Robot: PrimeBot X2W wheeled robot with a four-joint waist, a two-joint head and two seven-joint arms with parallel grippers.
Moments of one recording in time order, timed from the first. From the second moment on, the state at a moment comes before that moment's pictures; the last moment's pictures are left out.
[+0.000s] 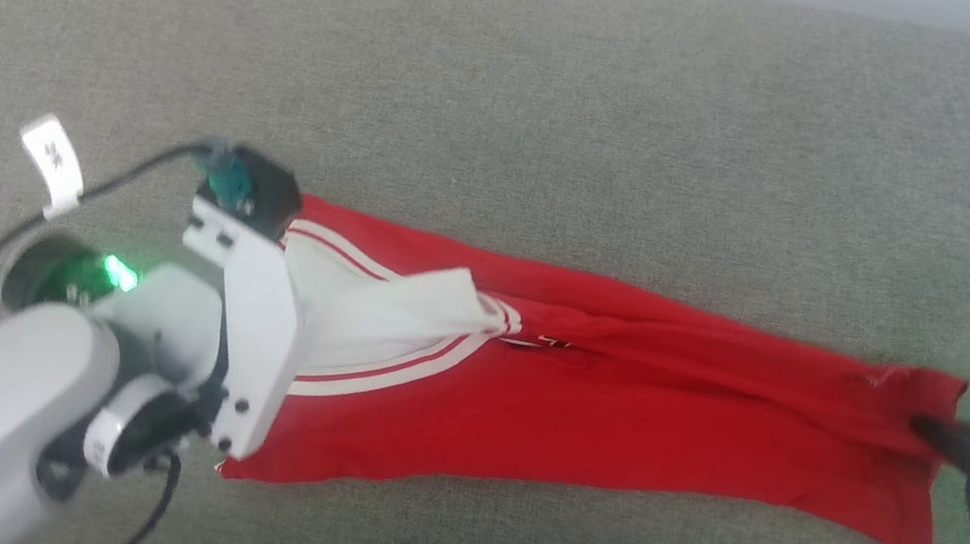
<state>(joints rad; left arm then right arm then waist) -0.70 0.77 -0.79 -0.20 -0.92 0.35 0.89 -0.29 -0.60 0.08 -0.02 0.76 0.13 0.97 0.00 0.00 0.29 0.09</state>
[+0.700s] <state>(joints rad) -0.56 0.71 -0.76 0.02 -0.98 0.24 0.63 -0.26 -0.51 0.11 0.07 0.70 0.13 0.90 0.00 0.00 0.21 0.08</state>
